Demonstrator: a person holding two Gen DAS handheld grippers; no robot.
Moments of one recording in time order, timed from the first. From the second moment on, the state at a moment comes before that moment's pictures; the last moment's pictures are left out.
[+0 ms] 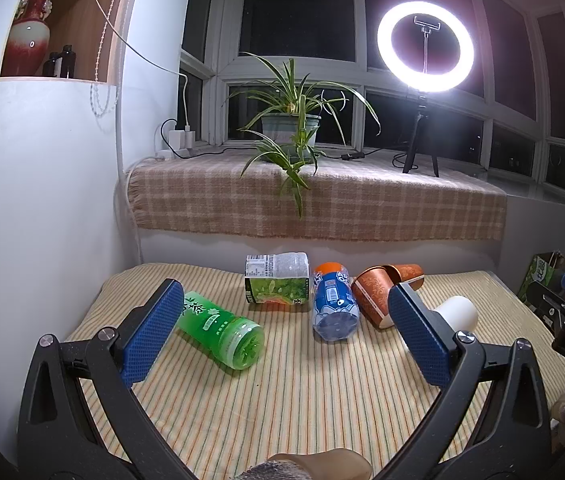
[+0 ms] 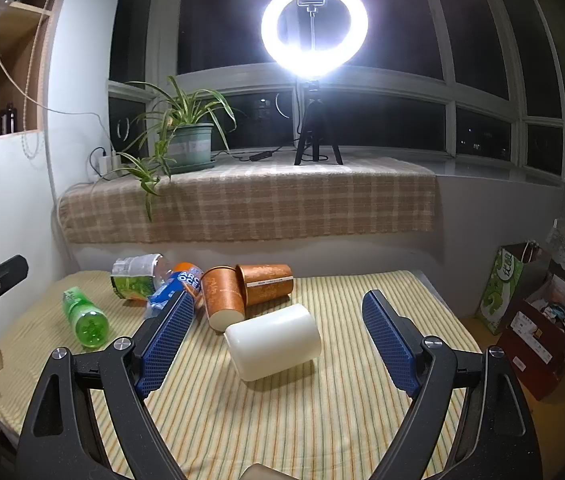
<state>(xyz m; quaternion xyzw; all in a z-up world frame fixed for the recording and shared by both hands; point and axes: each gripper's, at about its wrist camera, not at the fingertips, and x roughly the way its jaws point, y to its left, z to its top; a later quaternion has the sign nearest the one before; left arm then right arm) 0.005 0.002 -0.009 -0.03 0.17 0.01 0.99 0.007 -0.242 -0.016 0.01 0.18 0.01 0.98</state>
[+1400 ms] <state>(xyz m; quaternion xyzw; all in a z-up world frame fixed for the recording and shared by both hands) -0.062 0.125 -0.055 -0.09 0.25 0.13 0.95 0.123 -0.061 -0.036 -0.14 0.33 0.34 0.87</state>
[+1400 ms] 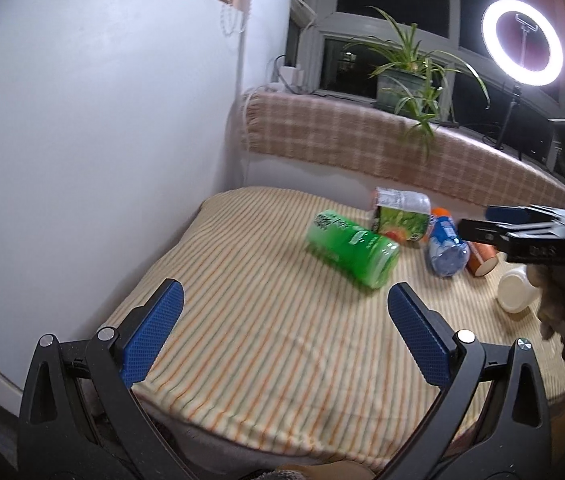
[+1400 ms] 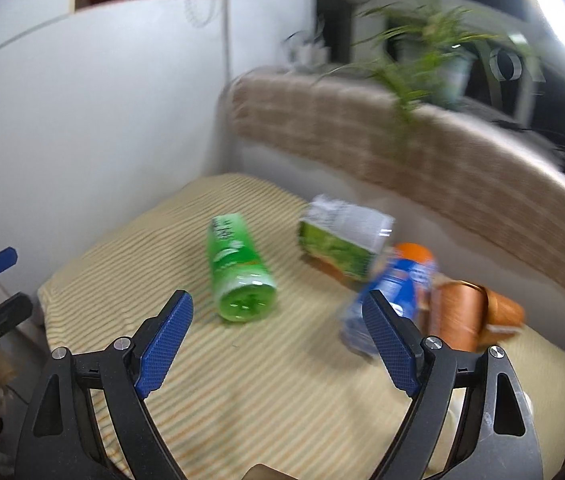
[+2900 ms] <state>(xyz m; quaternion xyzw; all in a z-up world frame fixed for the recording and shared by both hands) -0.077 0.172 -0.072 -0.14 0.26 0.17 0.94 0.213 0.062 -0.123 -0.22 0.48 0.37 0.76</state>
